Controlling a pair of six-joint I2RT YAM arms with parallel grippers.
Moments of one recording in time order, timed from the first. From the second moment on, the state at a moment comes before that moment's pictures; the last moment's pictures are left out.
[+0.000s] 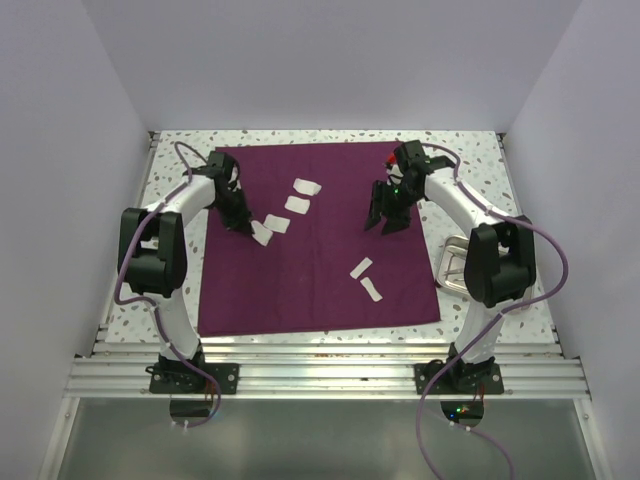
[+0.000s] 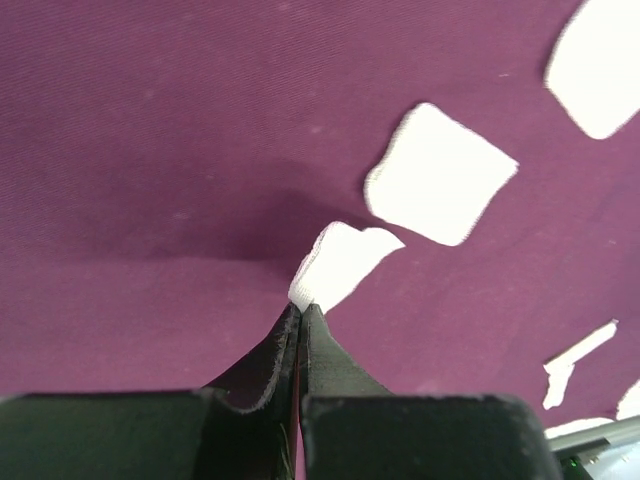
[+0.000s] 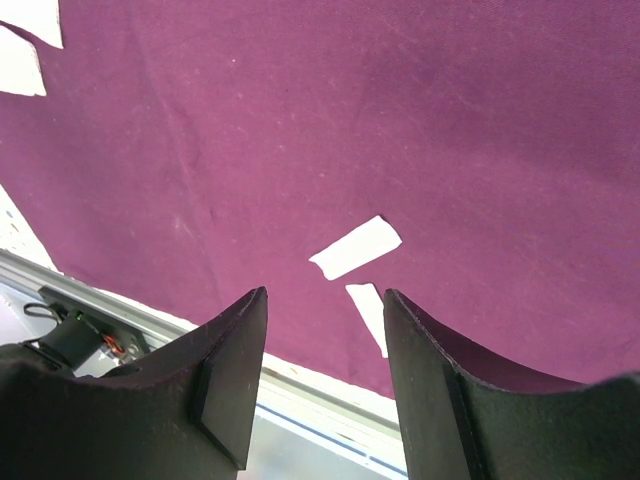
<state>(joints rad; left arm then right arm) -0.12 1.92 1.39 -0.74 0.21 -0.49 0.28 1.86 1.53 -0.92 -0.34 0.40</state>
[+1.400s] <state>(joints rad) -0.12 2.09 1.54 -0.67 0.45 -0.57 0.28 1.94 1.59 -0.94 -0.35 0.38</state>
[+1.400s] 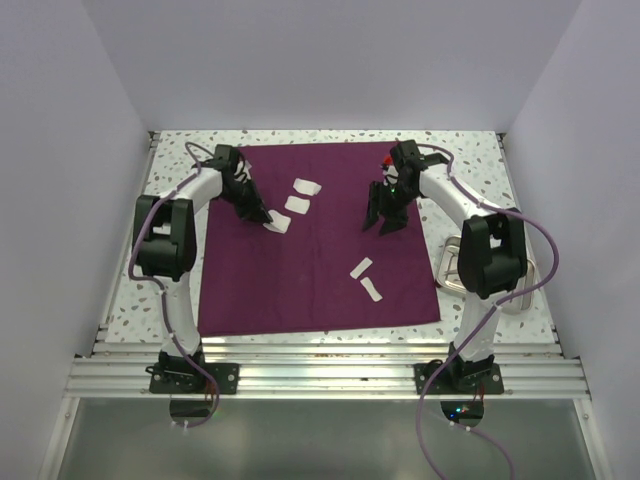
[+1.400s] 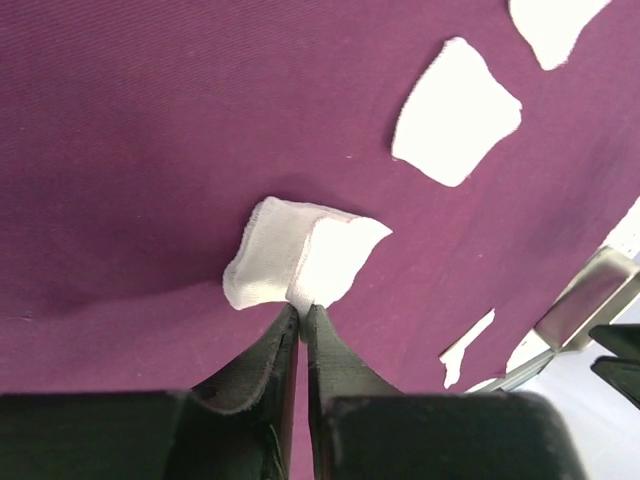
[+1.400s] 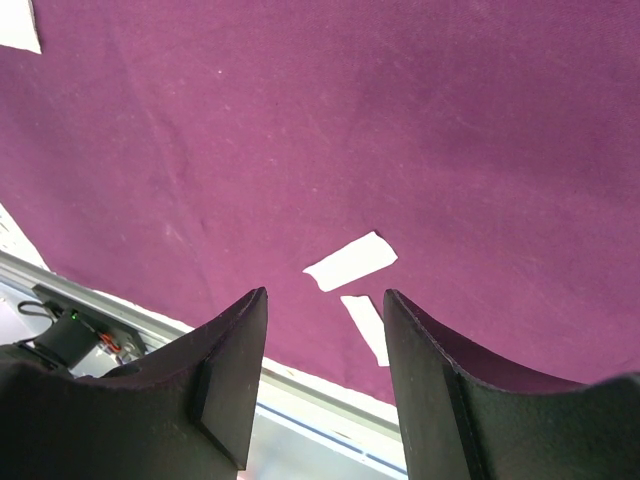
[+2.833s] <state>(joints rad) -0.12 2.12 1.57 -0.70 0.36 -0.54 0.28 1.94 1.59 -0.94 -0.36 0.38</state>
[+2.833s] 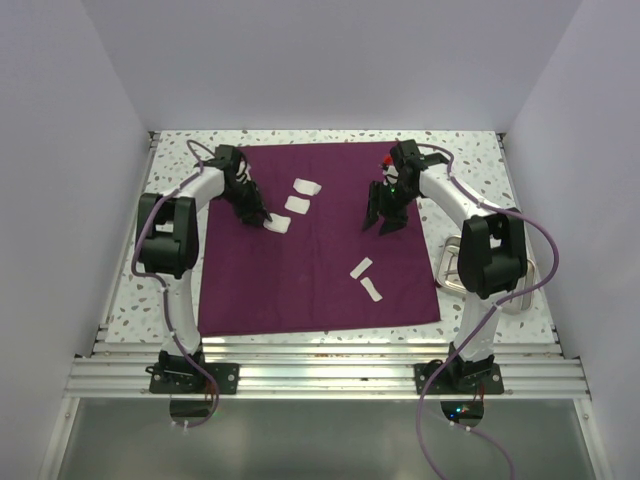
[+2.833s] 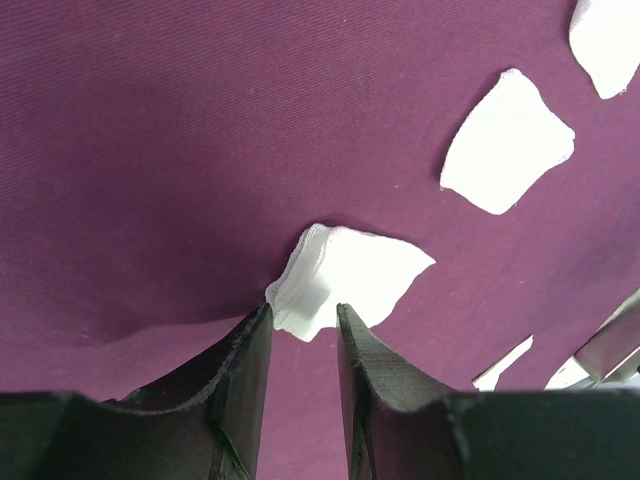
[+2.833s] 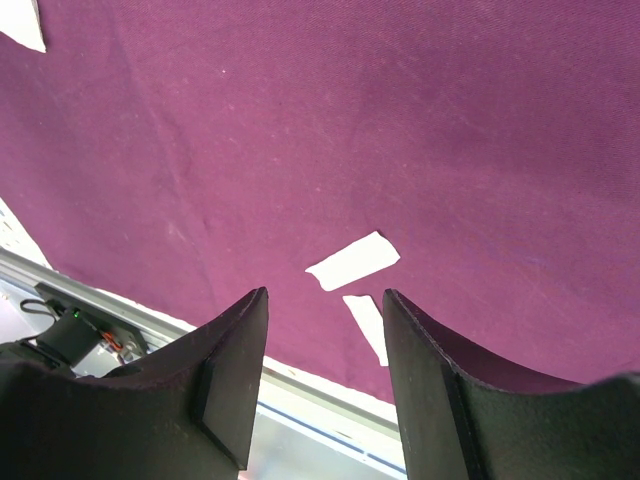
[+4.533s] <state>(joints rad) -0.13 2.10 1.52 -0.69 0.31 -0.54 0.28 1.94 1.59 -0.94 -0.36 0.38</state>
